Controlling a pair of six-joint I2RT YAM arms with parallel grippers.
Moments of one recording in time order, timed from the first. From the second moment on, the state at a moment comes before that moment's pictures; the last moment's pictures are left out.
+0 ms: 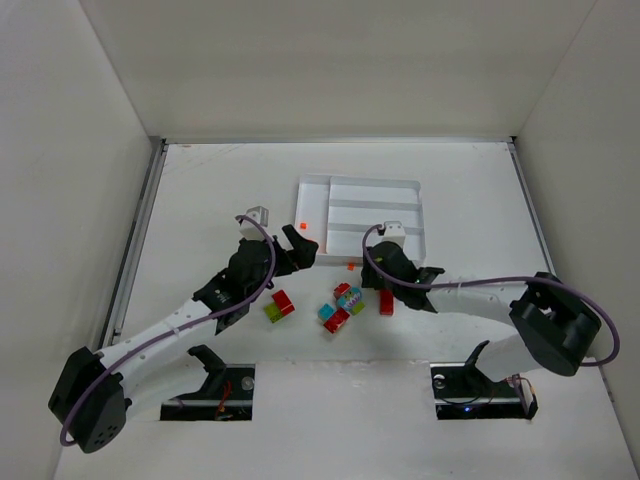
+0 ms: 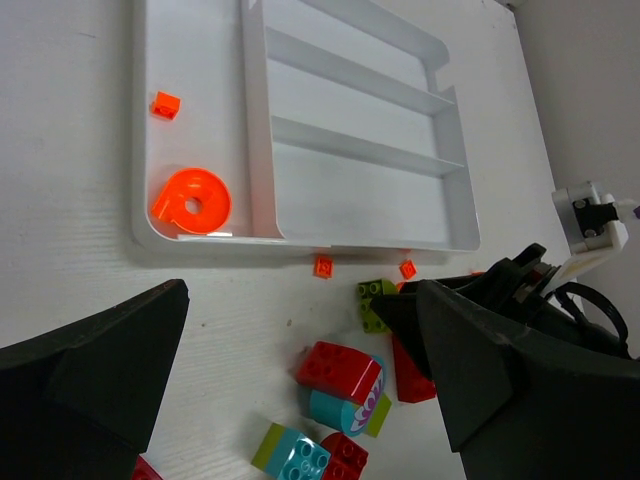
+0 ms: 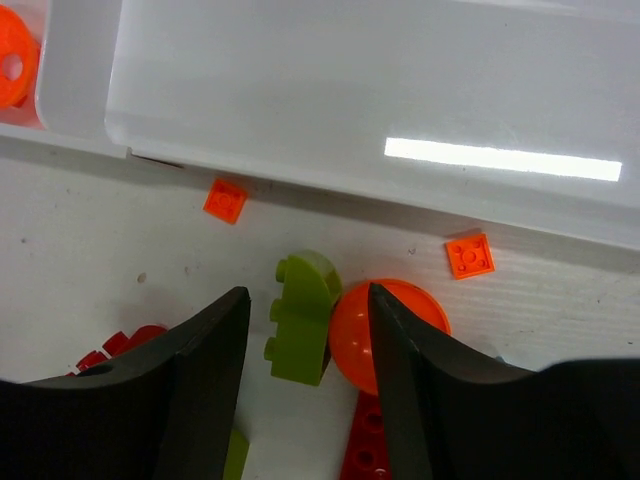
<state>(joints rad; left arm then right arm) -0.71 0.94 0.50 0.10 -0.25 -0.75 0.83 1.43 0.64 0.02 0.41 0.60</state>
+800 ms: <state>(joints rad) -0.69 0.92 0.48 0.11 -0.27 -0.72 0.82 1.34 0.78 -0.02 0.41 0.56</state>
